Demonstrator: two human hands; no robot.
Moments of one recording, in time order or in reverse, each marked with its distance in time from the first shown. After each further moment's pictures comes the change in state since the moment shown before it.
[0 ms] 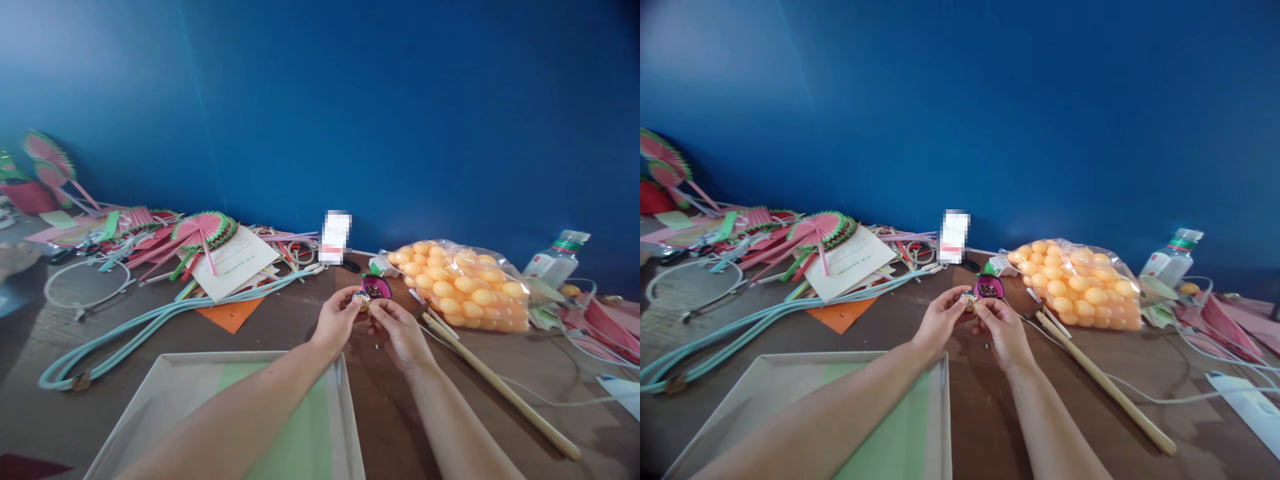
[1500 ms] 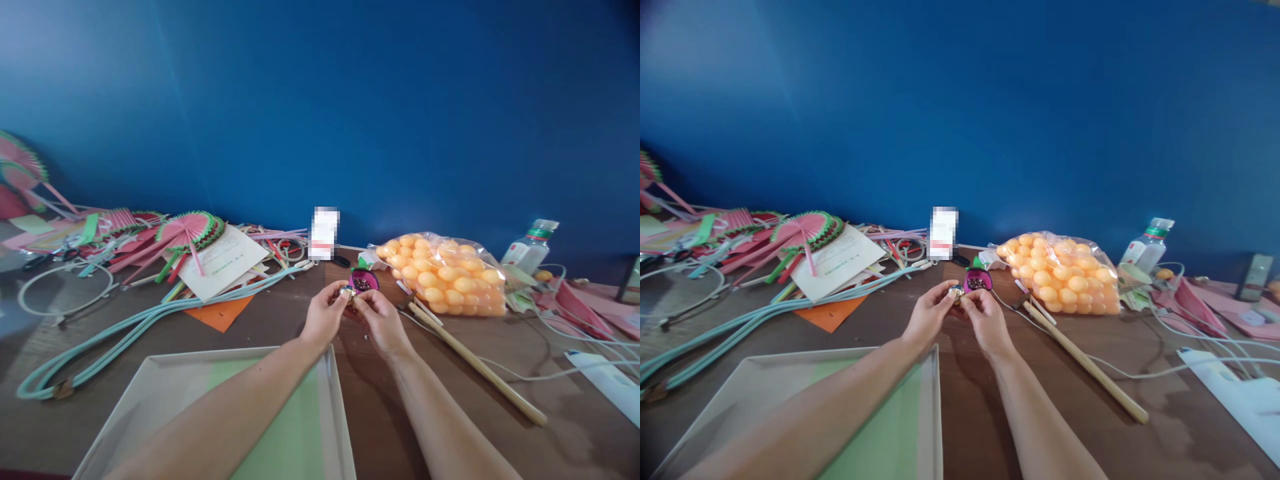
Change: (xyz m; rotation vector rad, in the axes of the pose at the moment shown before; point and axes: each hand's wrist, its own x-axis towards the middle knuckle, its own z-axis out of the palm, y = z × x) left_hand 0.002 -0.006 -0.004 0.222 0.034 0.100; right_hand 0.004 0.013 -0.002 -0.060 -0.039 -0.127
